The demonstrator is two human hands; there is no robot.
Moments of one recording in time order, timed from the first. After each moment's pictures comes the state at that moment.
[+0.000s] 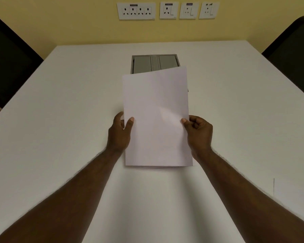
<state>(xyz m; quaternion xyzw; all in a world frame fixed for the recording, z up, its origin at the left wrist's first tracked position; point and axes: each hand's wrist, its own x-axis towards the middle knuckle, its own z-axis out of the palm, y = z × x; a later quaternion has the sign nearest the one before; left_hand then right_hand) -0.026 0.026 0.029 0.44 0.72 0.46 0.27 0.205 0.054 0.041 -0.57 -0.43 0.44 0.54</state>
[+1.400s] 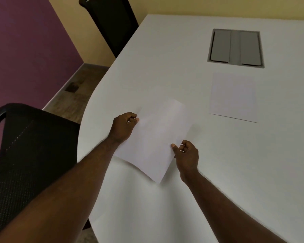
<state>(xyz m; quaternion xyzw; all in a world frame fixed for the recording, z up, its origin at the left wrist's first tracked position) -0.193 -0.335 0.089 0.41 0.80 0.39 0.21 0.035 -0.307 0.037 -0.59 -0.47 0.56 0.33</state>
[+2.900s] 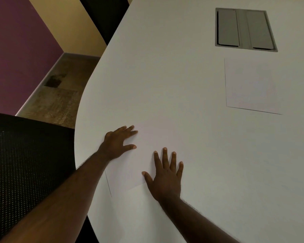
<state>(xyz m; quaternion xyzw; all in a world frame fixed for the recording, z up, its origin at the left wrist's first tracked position) -0.310 -0.360 -0.026 0.62 0.74 0.08 0.24 -0.075 -0.387 -0.033 -0.55 -0.80 0.23 -0.04</state>
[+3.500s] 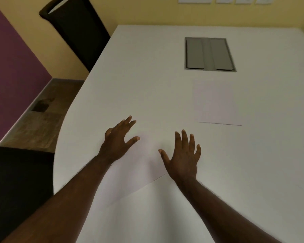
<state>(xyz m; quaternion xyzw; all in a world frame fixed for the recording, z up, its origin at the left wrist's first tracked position) -0.216 -0.292 0.061 0.64 0.72 0.24 0.13 0.018 -0.274 0.049 -0.62 -0.77 0.12 0.11</state>
